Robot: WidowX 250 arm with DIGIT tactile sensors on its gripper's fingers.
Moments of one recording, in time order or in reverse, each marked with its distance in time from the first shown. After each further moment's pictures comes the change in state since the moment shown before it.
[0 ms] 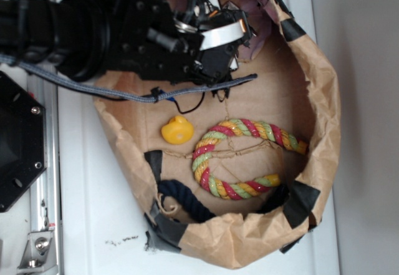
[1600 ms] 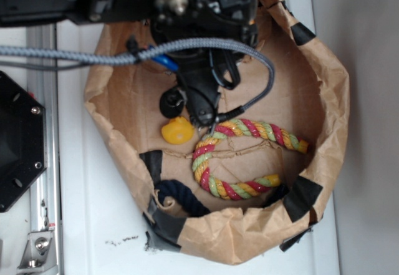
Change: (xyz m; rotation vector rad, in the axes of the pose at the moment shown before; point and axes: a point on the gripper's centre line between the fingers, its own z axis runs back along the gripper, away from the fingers) arm 0.002 -0.025 0.119 -0.393 0.260 -0.042
